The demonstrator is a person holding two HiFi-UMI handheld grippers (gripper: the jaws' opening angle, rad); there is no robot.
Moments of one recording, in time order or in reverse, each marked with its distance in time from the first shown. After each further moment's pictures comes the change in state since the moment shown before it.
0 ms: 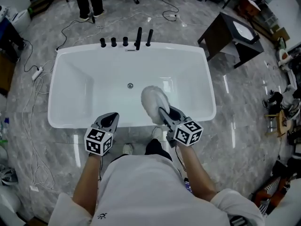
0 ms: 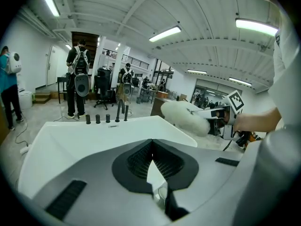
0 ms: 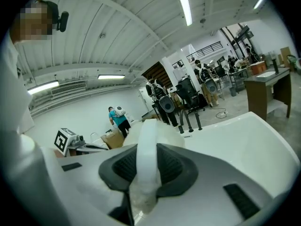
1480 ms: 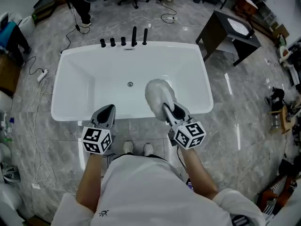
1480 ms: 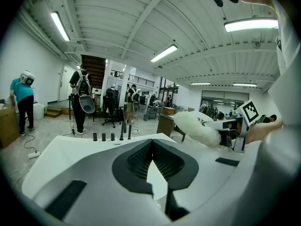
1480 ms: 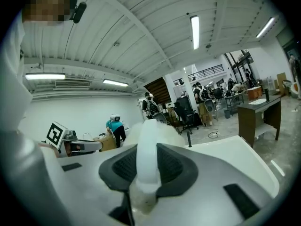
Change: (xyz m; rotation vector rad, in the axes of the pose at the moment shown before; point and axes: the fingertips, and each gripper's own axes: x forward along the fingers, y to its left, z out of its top) left arm -0.061 -0.074 0.039 0.019 -0.228 0.122; right arm -0.112 0.030 0.026 -0.150 -0.154 -0.094
